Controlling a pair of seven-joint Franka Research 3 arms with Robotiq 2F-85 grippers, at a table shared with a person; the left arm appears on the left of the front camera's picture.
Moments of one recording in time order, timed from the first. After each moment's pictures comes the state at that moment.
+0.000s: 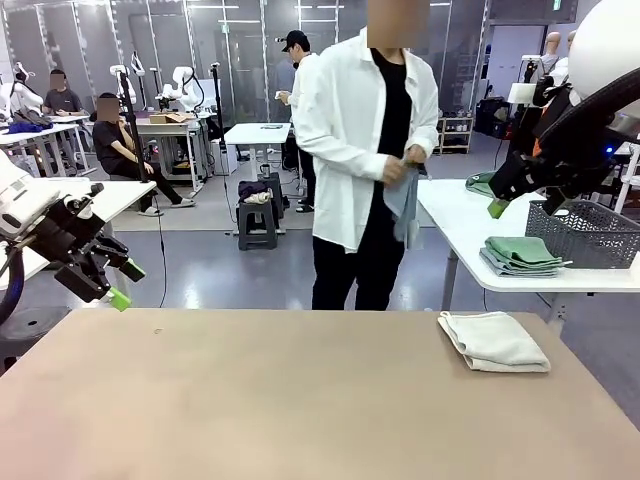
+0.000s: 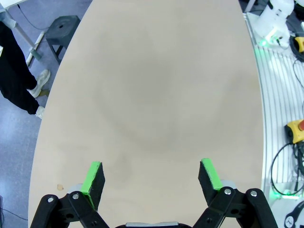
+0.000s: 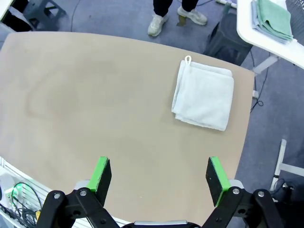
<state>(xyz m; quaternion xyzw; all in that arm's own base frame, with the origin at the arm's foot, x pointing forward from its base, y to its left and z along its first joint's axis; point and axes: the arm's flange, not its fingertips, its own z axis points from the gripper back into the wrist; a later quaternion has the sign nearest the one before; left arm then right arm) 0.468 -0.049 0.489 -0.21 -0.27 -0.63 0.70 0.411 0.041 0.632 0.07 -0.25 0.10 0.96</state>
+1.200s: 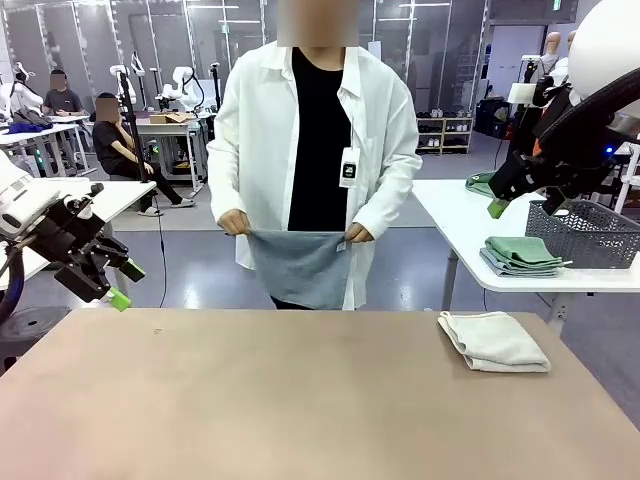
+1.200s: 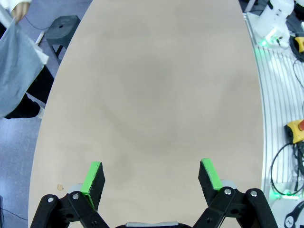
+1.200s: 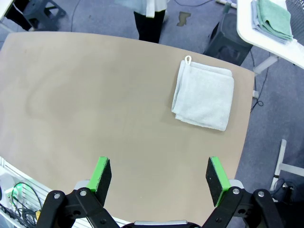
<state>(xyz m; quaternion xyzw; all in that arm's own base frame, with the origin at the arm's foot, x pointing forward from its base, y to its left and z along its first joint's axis) 0.468 -0.049 0.489 -0.21 -0.27 -0.63 0.70 0.411 0.041 0.632 0.07 -0.25 0.10 0.96</state>
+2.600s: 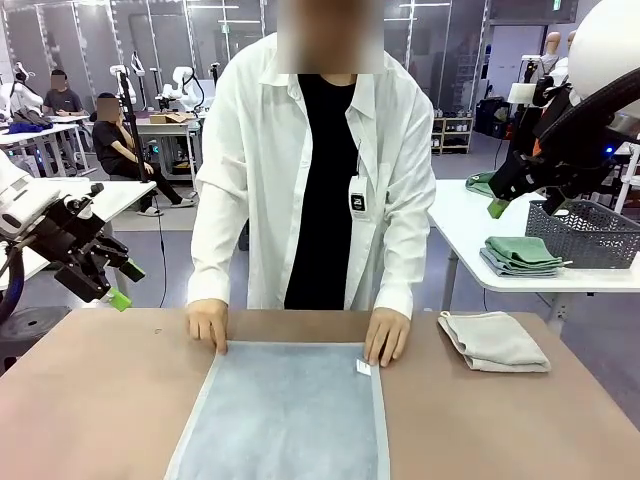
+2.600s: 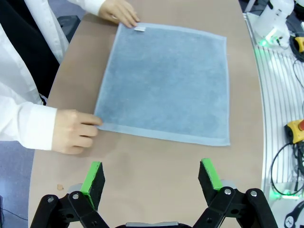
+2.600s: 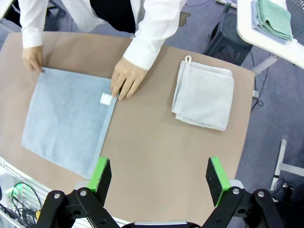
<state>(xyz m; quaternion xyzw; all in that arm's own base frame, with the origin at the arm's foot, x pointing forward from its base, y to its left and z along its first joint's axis) 0.468 -0.049 0.489 -0.21 -0.27 -0.63 0.70 0.411 0.041 0.632 0.07 -0.25 0.10 0.96</state>
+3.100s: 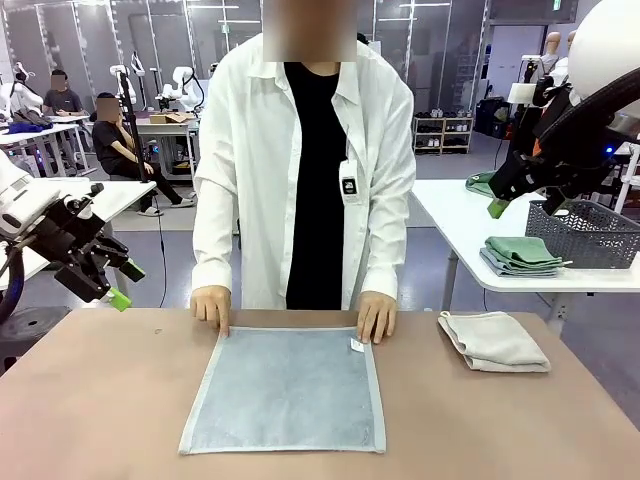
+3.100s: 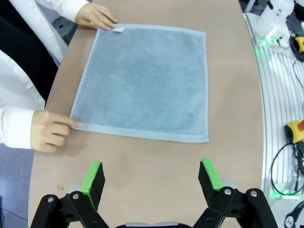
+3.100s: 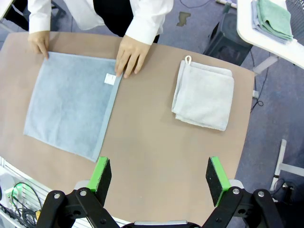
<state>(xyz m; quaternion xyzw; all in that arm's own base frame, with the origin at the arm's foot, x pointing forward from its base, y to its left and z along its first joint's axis) 0.468 -0.049 0.489 -0.21 -0.27 -0.63 0.70 0.411 0.041 0.632 0.07 -0.25 0.10 0.96</state>
